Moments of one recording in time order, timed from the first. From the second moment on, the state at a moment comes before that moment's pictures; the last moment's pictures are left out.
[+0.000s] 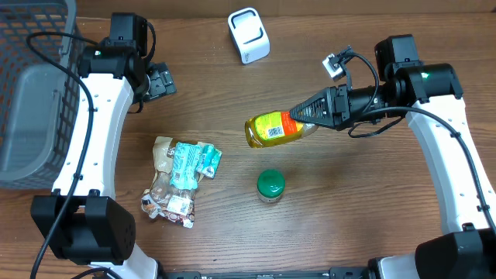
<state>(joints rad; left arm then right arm) -0.05 1.79 1.73 -1.16 -0.19 -0.44 0.10 1.61 1.56 -1.29 -1.21 -0.08</state>
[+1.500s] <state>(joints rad) -0.05 1.79 1.73 -1.16 -0.19 -0.44 0.34 1.64 2.05 -1.30 -0.08 0.33</state>
